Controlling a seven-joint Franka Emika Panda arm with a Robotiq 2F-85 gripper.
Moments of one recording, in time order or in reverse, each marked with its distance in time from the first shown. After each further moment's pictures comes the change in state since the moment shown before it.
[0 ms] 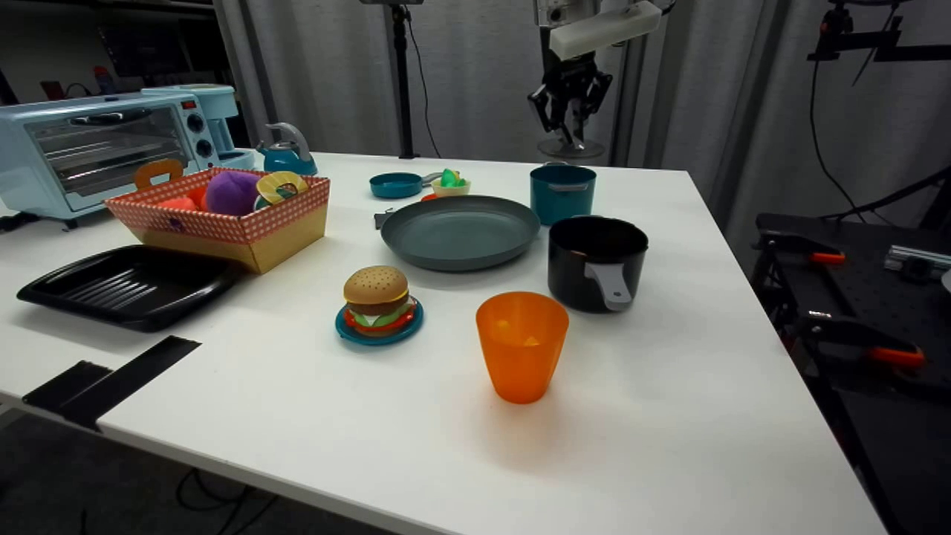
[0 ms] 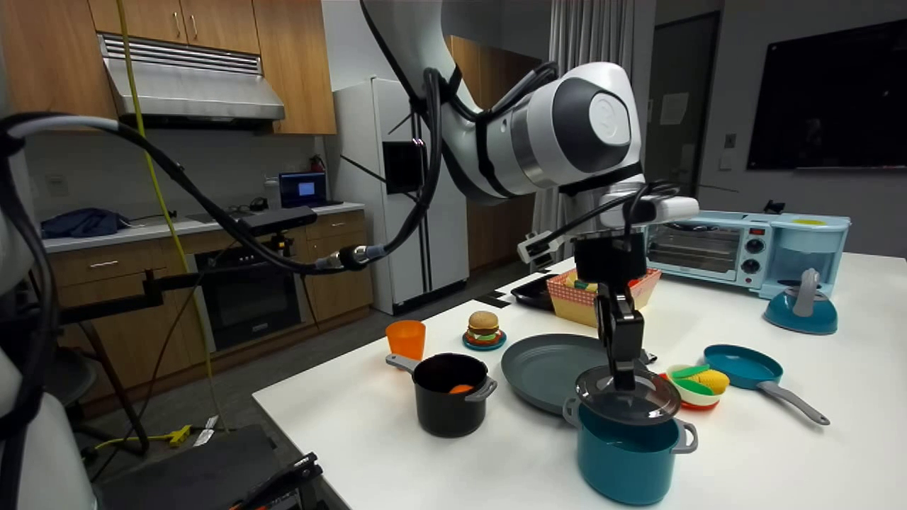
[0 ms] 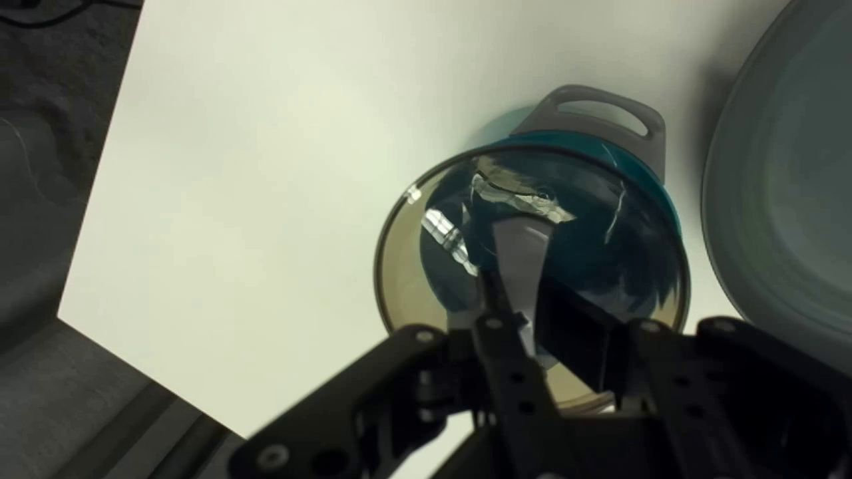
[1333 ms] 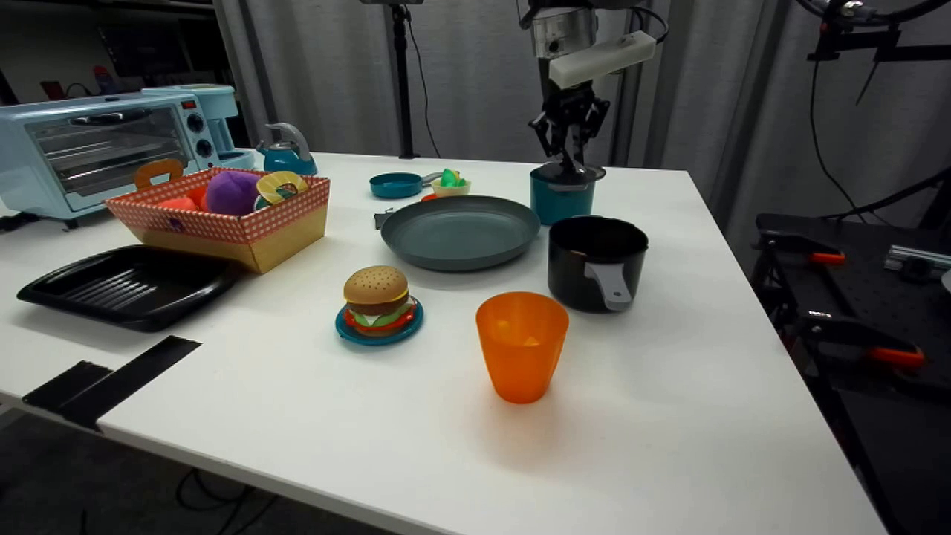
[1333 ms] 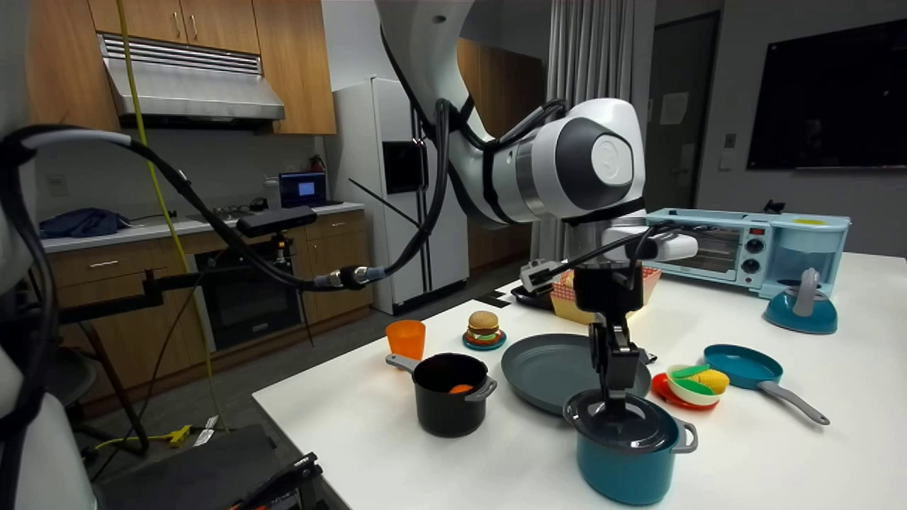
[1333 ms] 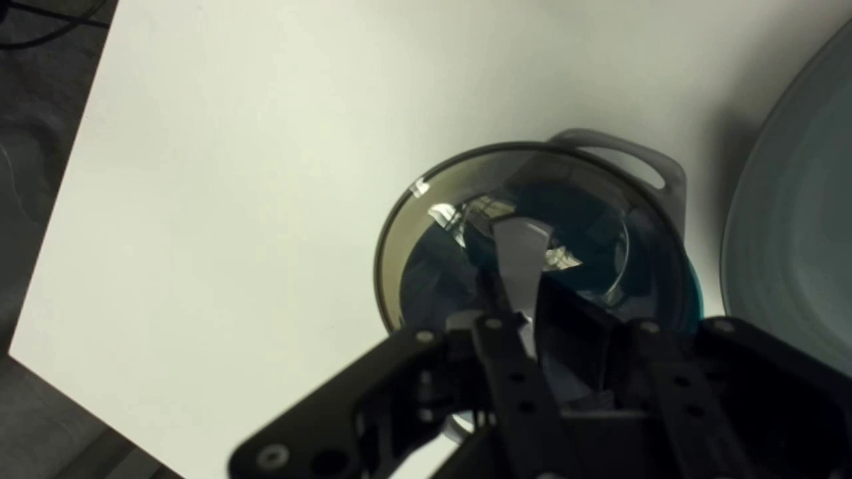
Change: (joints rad) arm 0.008 0.081 -0.013 0.014 0.059 0.031 -0.063
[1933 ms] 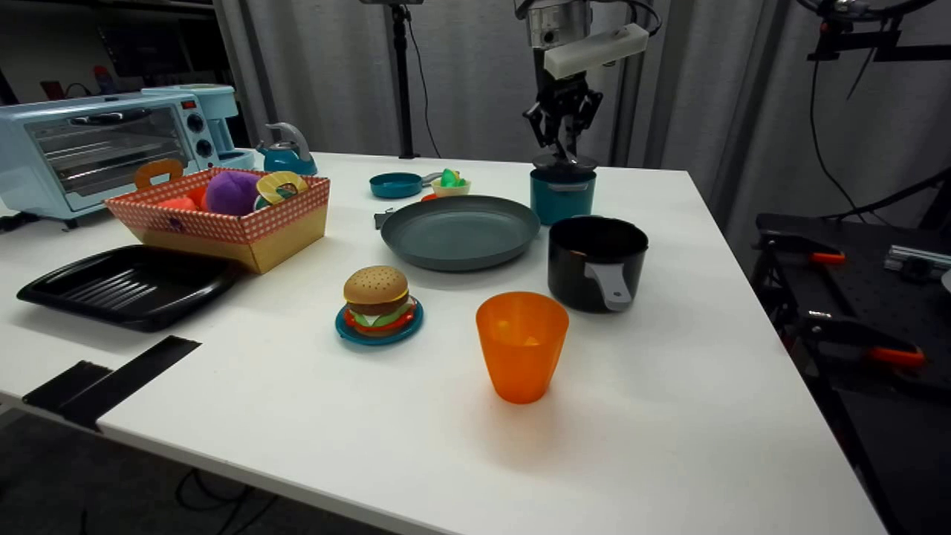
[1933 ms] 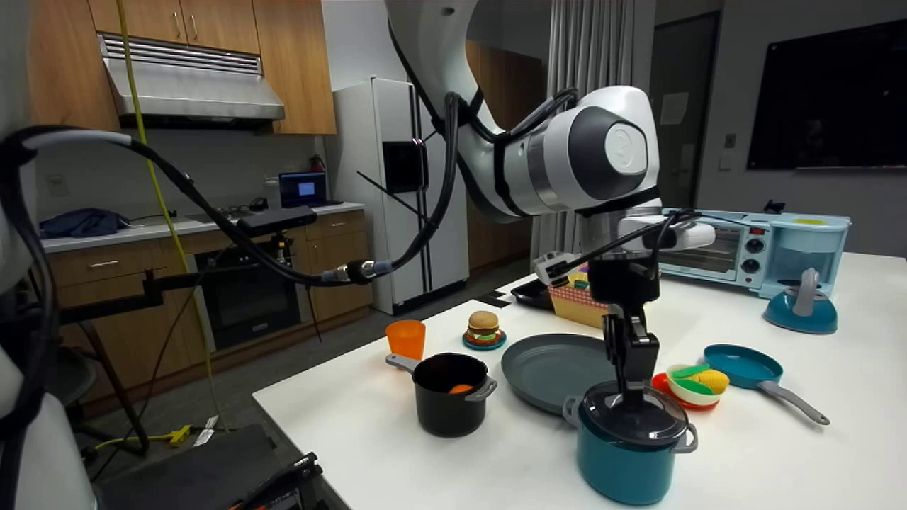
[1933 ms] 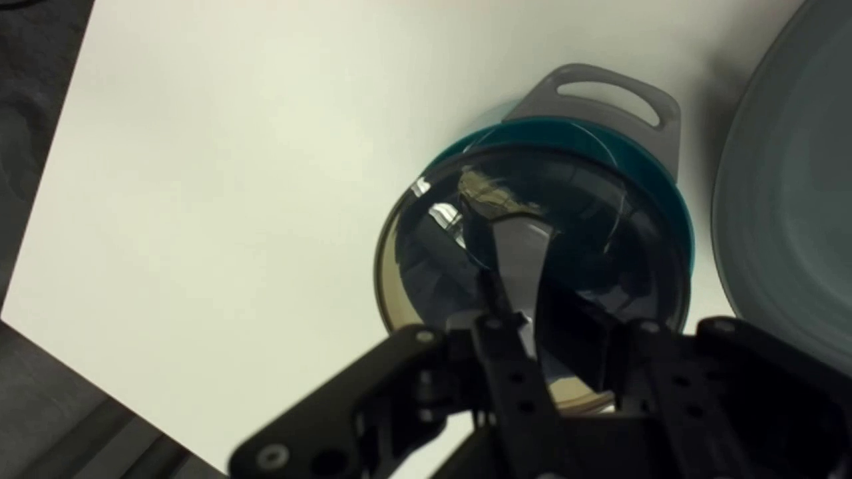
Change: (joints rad) arm 0.001 0.006 -0.016 0.037 0.003 0.000 -0.033
